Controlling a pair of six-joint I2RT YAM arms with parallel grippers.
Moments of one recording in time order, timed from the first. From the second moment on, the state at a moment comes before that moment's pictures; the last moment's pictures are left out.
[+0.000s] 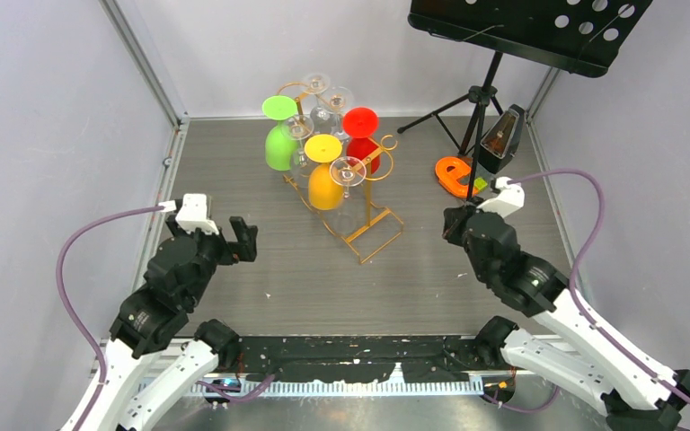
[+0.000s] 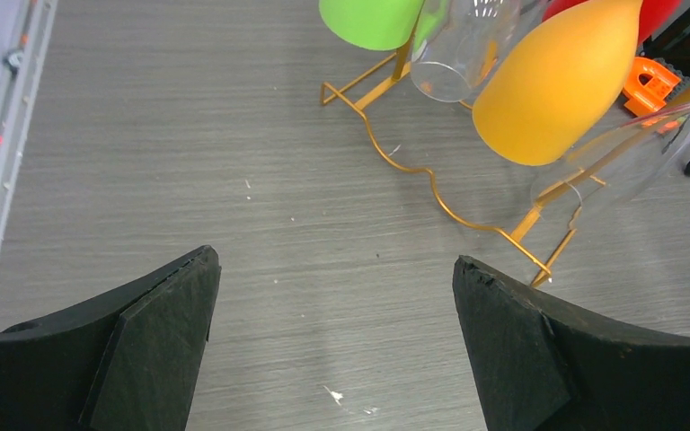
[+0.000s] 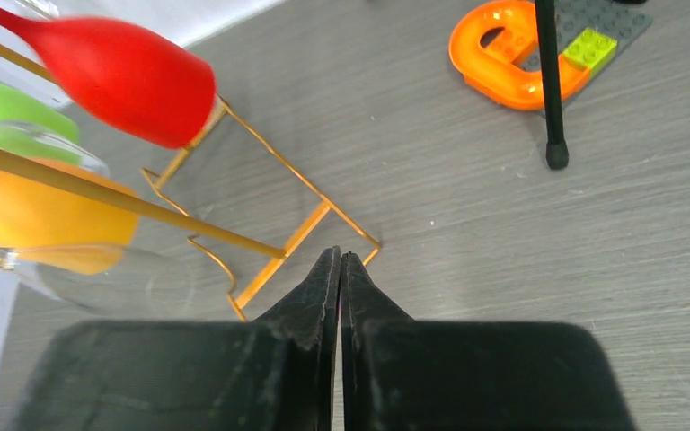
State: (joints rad) left arm -0.55 0.46 0.86 -0.68 -0.38 -0.24; right arm 0.76 0.68 0.83 -0.53 0.68 0.71
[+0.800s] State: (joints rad) left arm -0.55 0.44 0.71 -0.69 -0.34 -0.39; right arm 0.42 1.33 0.71 -0.09 0.18 0.73
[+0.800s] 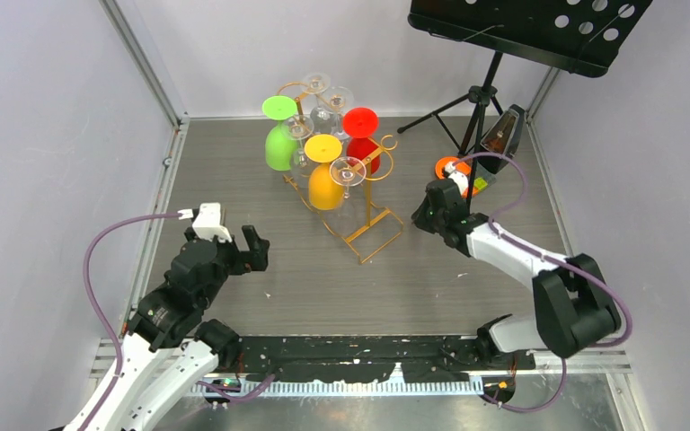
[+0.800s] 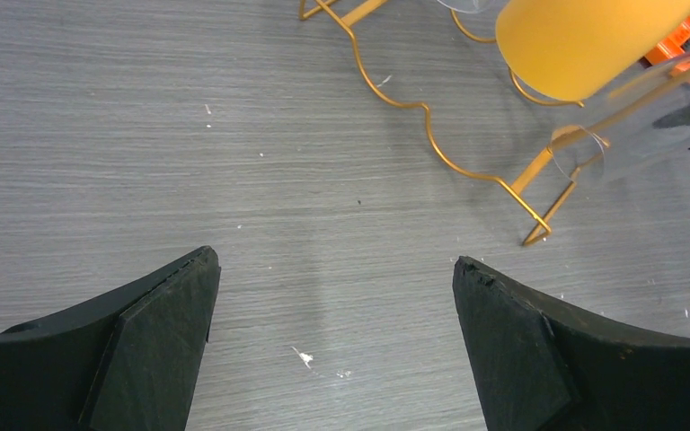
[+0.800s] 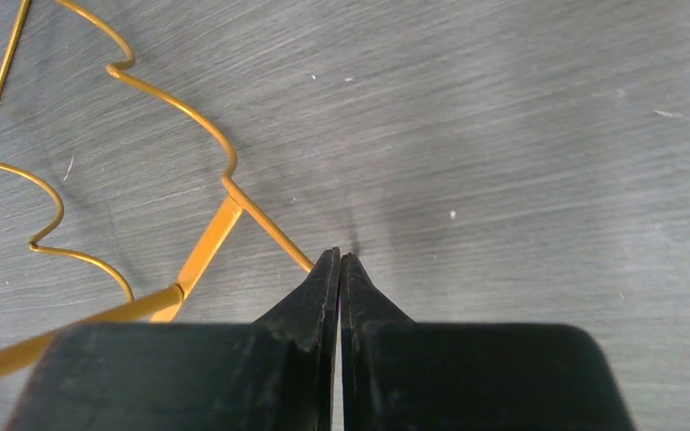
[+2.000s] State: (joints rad) left arm -0.55 0.30 0.71 -0.78 -0.27 -0.39; right arm 0.52 1.61 0.78 0.09 0.12 0.74
